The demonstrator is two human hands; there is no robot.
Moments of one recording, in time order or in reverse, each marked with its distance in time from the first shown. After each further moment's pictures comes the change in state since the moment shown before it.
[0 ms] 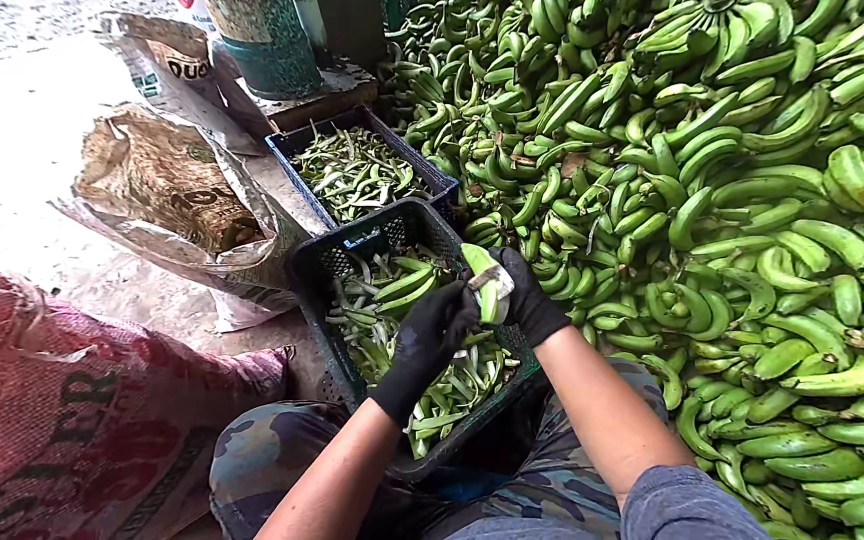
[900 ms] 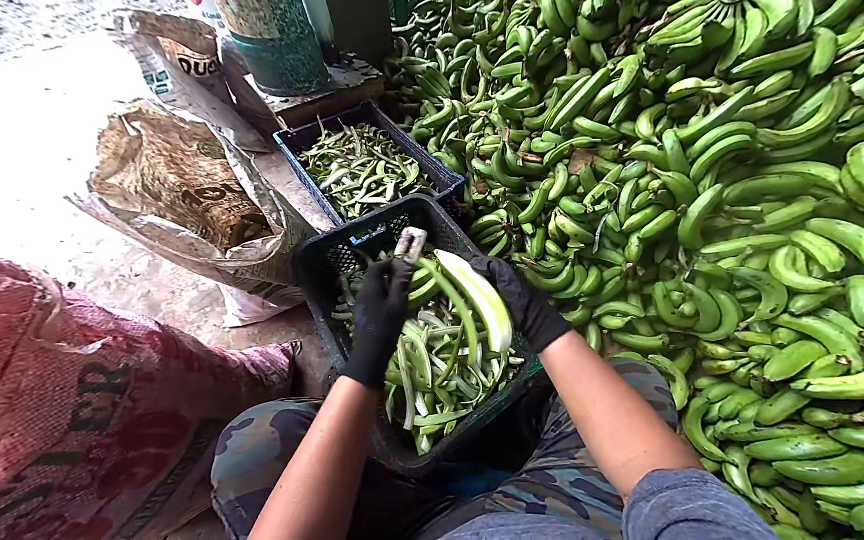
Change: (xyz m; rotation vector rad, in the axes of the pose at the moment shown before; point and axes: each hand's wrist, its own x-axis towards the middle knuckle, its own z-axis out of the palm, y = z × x) left_hand 0.016 -0.024 -0.047 -0.067 0.136 -0.493; right_hand -0.008 0.013 -0.007 -0.354 -0.298 -0.067
